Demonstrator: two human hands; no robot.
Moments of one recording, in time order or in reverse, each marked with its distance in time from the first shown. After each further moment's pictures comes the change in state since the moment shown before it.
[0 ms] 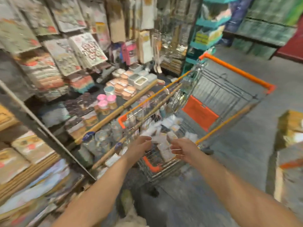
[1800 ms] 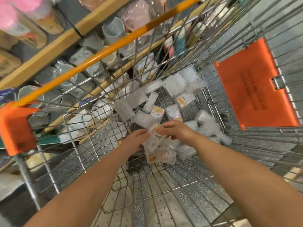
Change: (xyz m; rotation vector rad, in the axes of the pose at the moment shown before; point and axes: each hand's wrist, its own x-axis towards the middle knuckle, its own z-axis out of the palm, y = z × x) left_hand 0.337 -0.155 0.106 -0.201 0.007 -0.756; right_hand 0.428 0.054 -0.081 -0.467 -0.589 0.225
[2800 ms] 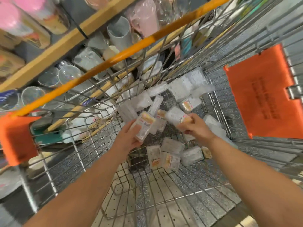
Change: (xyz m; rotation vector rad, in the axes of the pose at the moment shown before) left_hand 0.008 0.013 -0.025 -0.533 0.094 0.066; right_hand 0.011 0.014 -0.042 0.299 0.291 0.024
